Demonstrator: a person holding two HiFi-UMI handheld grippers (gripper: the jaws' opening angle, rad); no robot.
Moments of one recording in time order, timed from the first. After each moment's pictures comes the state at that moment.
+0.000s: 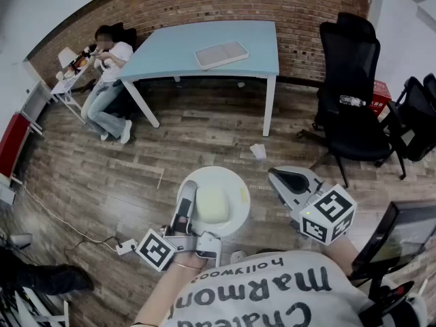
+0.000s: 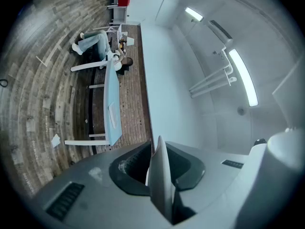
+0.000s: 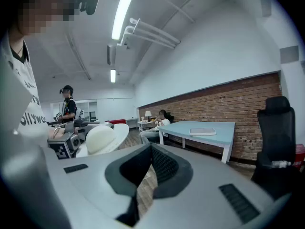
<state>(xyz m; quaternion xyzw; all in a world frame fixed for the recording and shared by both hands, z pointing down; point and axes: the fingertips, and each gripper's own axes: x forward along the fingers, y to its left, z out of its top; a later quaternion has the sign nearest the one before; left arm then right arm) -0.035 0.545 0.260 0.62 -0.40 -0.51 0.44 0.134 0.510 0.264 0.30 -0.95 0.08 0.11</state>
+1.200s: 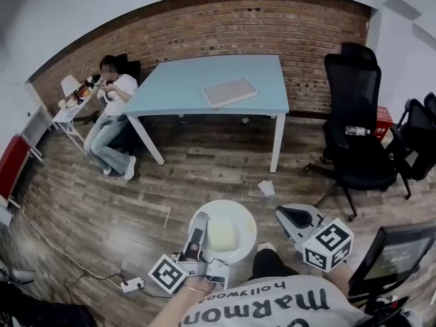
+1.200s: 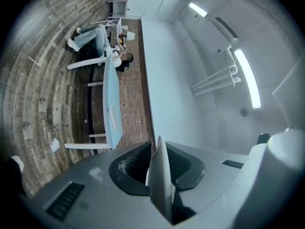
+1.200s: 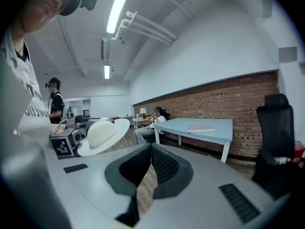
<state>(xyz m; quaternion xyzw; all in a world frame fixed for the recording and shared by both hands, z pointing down) -0.098 0.491 0.282 0.64 -0.38 -0.50 0.45 0.076 0.473 0.300 0.32 -0.93 0.09 0.13</state>
